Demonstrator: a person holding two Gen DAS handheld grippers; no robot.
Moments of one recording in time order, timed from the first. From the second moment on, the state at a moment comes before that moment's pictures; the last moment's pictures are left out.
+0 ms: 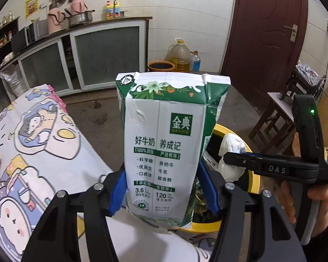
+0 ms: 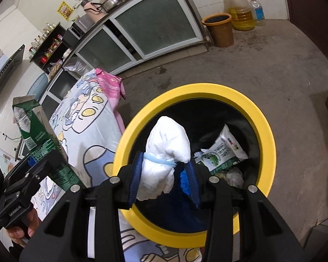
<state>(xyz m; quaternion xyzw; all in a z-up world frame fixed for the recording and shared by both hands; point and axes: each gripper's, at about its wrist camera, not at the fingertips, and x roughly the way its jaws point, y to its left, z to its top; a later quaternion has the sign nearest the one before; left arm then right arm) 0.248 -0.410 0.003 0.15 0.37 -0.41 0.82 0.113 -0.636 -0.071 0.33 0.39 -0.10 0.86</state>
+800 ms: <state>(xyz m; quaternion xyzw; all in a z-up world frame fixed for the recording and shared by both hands) 0.257 -0.463 -0.043 0.15 0.43 -0.41 0.79 0.097 -0.666 -0.110 0.35 0.41 -0.17 0.82</state>
